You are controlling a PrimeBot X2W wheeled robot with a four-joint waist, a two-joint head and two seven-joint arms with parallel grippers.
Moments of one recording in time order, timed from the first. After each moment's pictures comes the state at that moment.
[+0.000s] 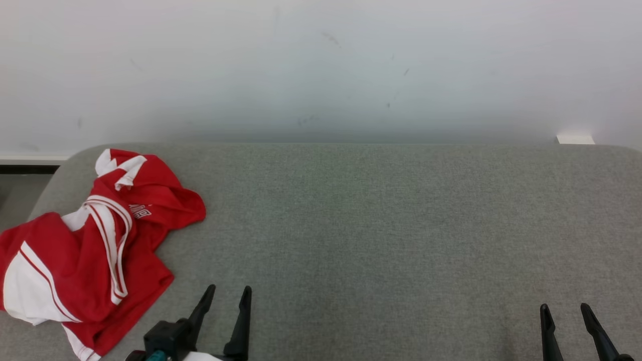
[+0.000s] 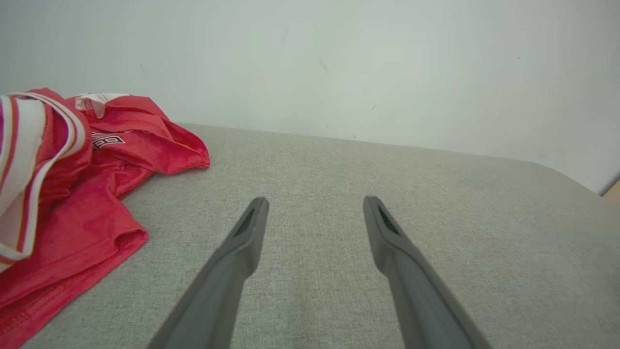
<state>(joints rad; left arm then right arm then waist) -0.09 0.05 -0.14 0.33 -0.18 -0.10 -0.26 0.08 -0.06 -0.06 0.18 0.17 0.13 -0.26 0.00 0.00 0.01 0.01</state>
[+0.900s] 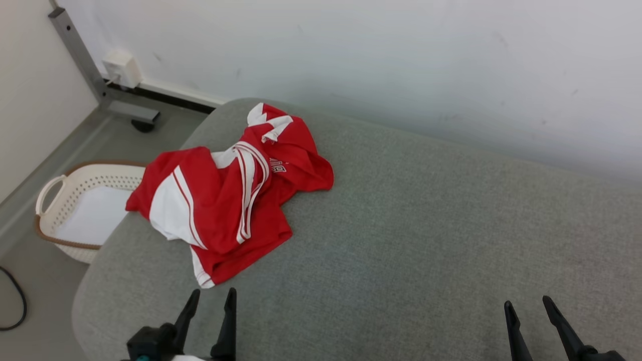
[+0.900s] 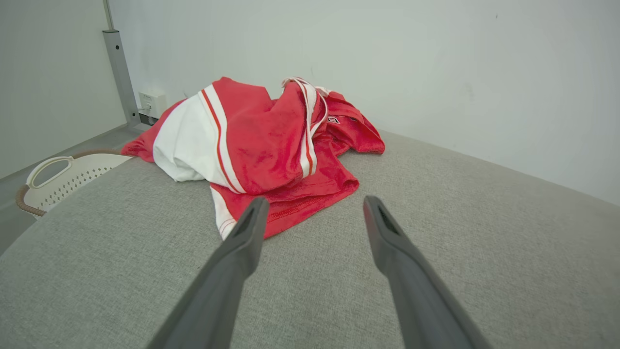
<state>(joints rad) -0.06 0.05 -0.11 0.32 -0.21 -0.09 -0.26 0.06 -0.08 0.05 0.20 0.18 0.13 -0.26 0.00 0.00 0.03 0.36</state>
